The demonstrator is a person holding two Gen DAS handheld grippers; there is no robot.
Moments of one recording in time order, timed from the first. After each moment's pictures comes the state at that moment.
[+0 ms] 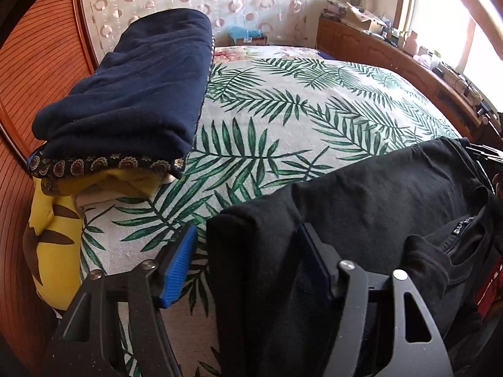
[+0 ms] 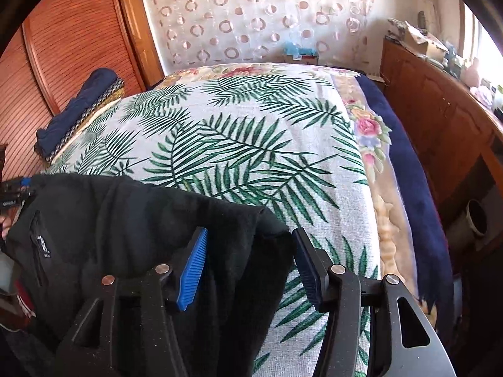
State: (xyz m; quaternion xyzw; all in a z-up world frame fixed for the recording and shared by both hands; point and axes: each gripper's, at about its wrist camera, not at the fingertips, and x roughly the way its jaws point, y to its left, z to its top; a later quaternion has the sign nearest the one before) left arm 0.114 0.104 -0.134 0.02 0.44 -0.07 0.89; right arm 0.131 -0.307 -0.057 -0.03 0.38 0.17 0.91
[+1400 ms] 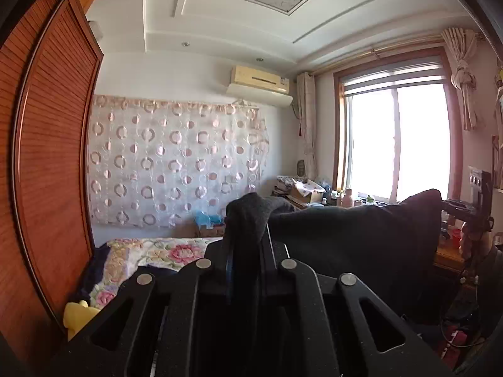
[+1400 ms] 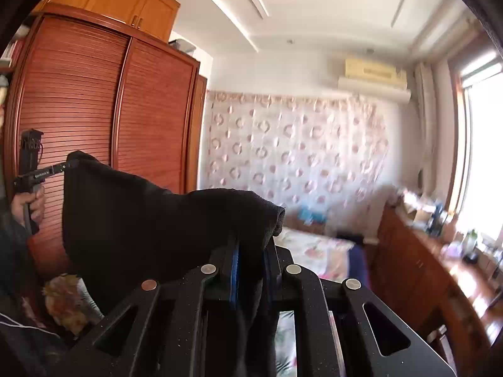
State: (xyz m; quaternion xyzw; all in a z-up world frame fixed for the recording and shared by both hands) left arm -0.066 0.120 0.186 -0.03 0.04 -0.16 0.99; right arm -0.126 -0.373 0.220 -0.10 0.04 0.22 0.97
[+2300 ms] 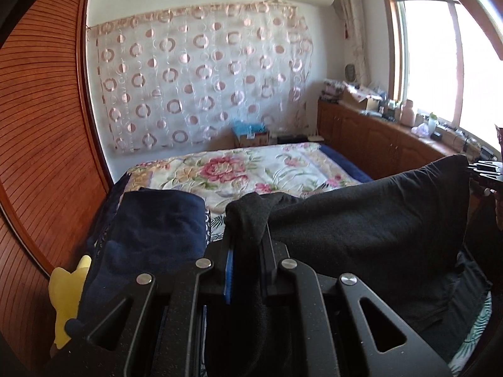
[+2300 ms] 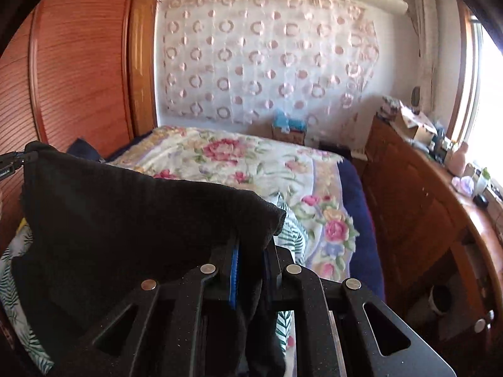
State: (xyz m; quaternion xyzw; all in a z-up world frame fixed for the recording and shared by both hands) left arm 0.211 0.067 -0.005 0.03 0.25 -0.06 0.97; right arm 0.173 -0.278 0.107 -0.10 0.26 0.14 0.95
